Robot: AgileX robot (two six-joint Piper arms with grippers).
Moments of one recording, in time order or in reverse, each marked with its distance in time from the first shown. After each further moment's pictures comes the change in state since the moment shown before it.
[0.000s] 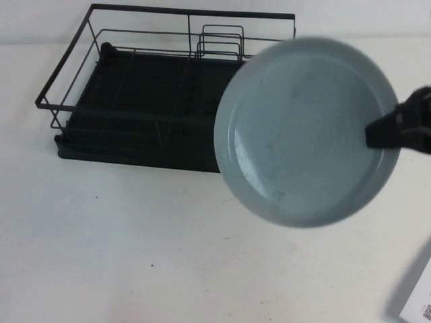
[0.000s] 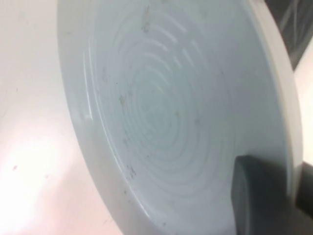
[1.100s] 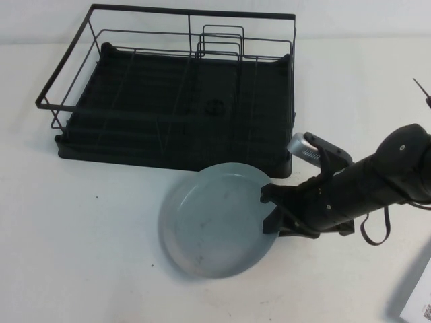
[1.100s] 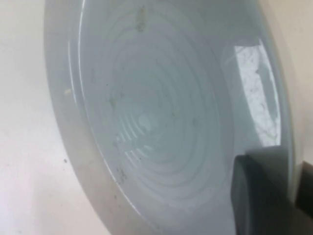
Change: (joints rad) right arm 0.227 0.562 0.189 0.351 -0.414 0.012; left arm 0.000 0.000 0.000 0.000 0.000 0.000
